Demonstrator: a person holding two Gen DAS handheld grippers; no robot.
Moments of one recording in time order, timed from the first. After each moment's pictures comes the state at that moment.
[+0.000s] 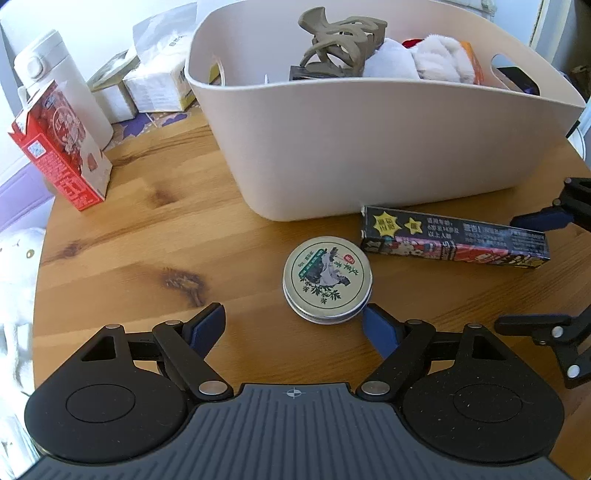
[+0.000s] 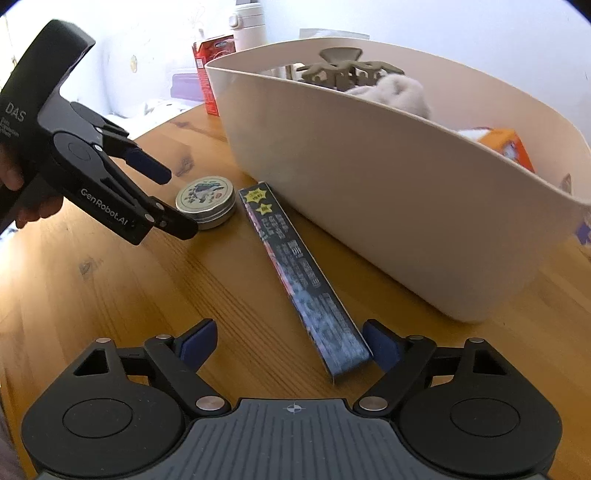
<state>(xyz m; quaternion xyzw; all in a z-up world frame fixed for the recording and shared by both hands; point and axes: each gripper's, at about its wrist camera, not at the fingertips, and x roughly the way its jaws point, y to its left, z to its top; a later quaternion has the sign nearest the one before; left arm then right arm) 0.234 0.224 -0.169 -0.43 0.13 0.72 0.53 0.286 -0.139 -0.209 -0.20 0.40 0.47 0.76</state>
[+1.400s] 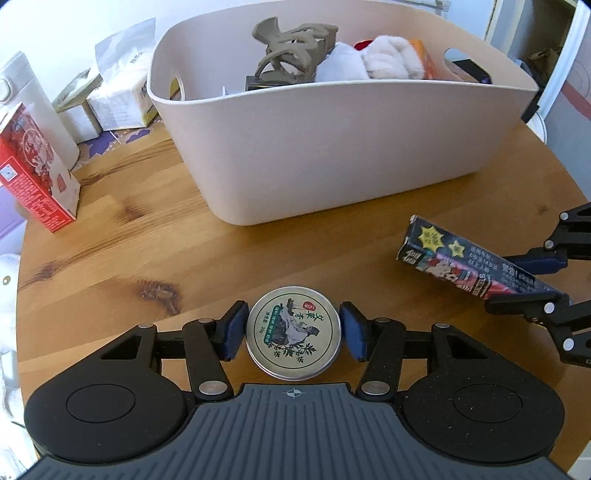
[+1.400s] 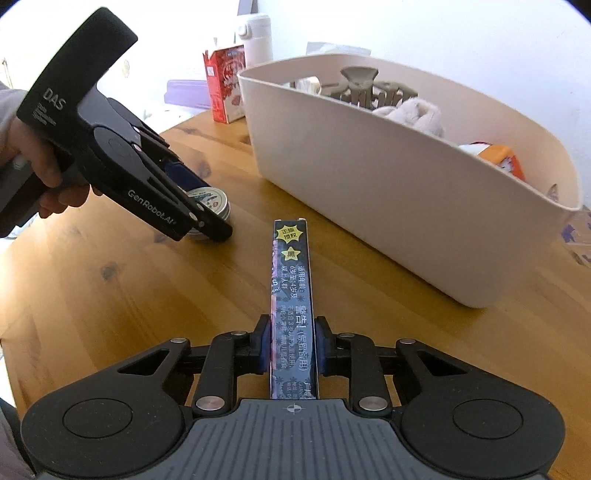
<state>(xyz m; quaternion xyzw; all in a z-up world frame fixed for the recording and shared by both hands) 0.240 0.211 -0.162 -0.42 0.12 0.70 0.57 0.290 -0.186 -0.174 -0.19 0.39 0.44 0.79</state>
